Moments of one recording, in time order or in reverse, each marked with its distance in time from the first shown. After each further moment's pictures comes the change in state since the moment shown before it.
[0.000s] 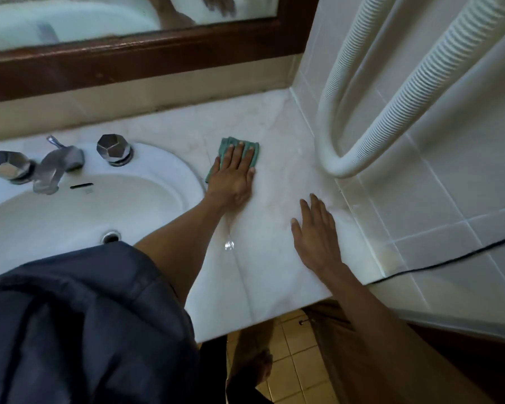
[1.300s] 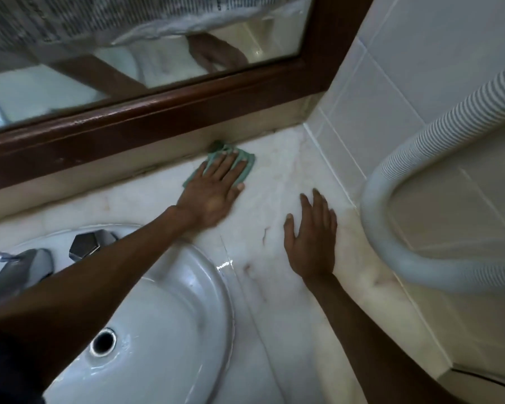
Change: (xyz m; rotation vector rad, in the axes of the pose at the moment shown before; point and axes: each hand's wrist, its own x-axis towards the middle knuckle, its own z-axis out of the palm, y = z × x) left_hand 0.140 -0.109 -0.048 0.176 -0.025 0.337; right_hand 0.166 -0.077 0.029 0.015 0.283 0.221
